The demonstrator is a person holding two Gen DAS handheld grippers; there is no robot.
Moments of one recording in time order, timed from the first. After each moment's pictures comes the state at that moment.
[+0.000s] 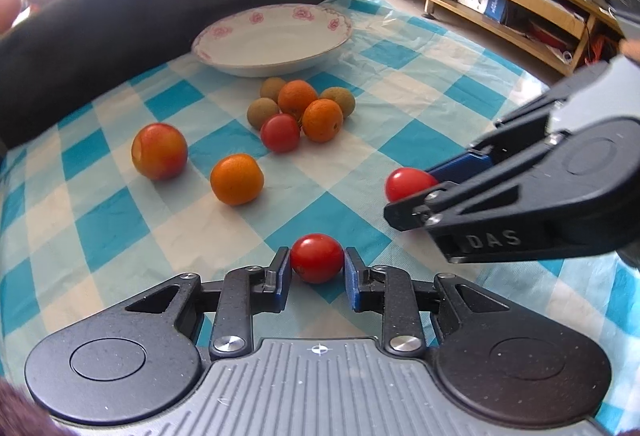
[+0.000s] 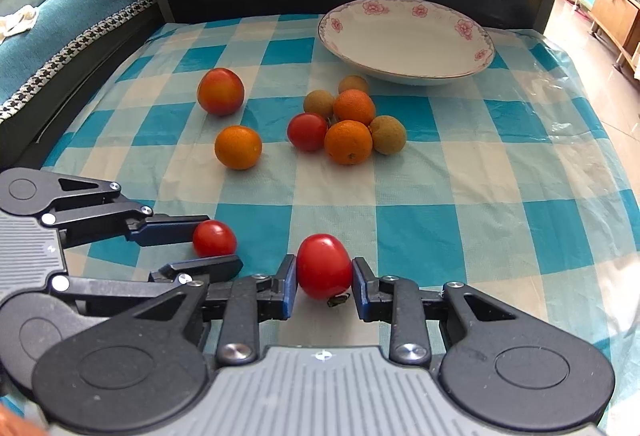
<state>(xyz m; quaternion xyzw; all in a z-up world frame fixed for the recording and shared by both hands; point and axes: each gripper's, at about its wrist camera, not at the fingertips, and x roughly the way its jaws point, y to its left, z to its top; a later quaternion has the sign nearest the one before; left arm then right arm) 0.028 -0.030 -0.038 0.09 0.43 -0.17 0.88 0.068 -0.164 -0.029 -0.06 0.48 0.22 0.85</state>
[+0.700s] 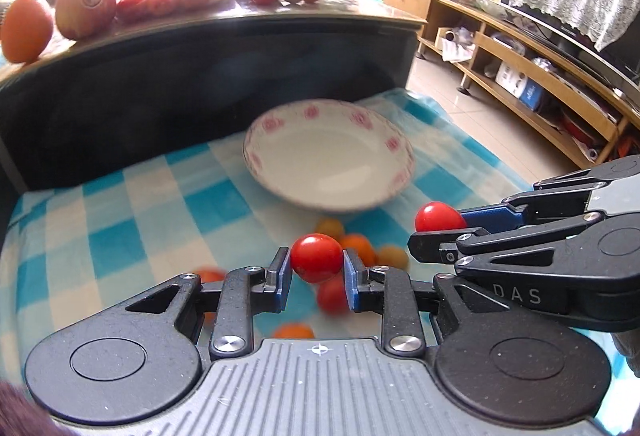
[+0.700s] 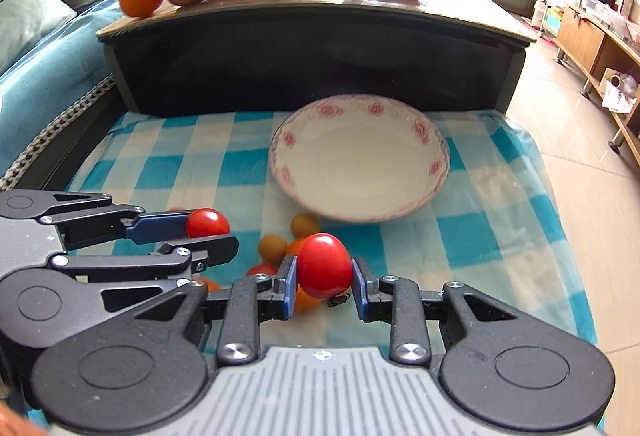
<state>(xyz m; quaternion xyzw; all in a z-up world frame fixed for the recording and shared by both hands) 0.117 -0.021 0.018 0.02 0.39 -0.13 0.91 0.145 -0.163 0.032 -0.04 0.43 0.18 0.88</state>
